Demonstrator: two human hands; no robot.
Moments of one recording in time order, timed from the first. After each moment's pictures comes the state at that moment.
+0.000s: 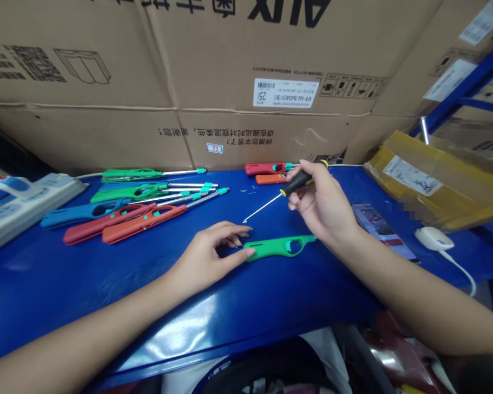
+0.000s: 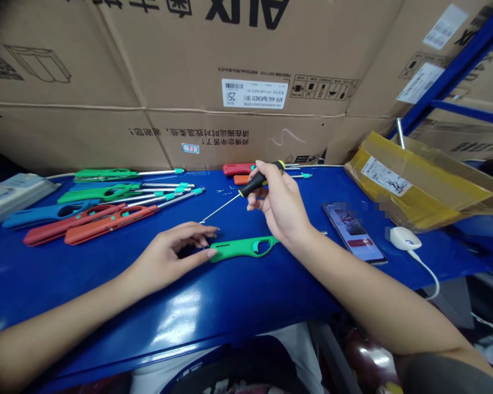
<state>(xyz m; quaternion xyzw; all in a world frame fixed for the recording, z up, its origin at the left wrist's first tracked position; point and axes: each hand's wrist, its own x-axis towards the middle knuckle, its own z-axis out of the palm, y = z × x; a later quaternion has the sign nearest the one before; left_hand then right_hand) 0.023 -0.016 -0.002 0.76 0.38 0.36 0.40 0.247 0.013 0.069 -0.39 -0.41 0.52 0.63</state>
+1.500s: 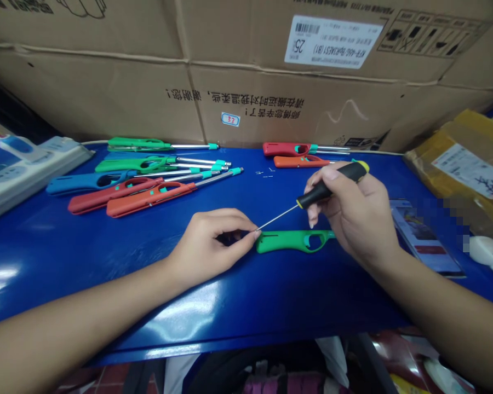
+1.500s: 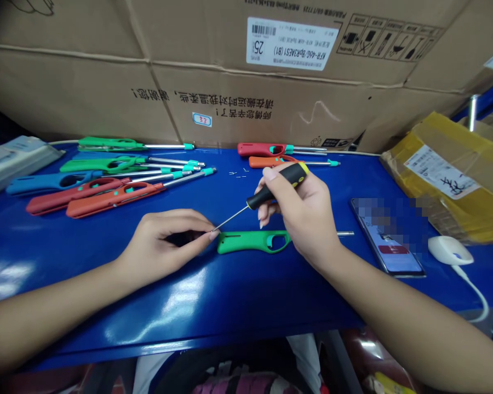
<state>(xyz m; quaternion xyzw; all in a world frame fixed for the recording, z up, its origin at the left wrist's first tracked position) 0.018 -0.021 0.005 0.80 0.34 0.41 0.27 0.247 -0.003 0.045 -0.40 -0.53 0.46 0.59</state>
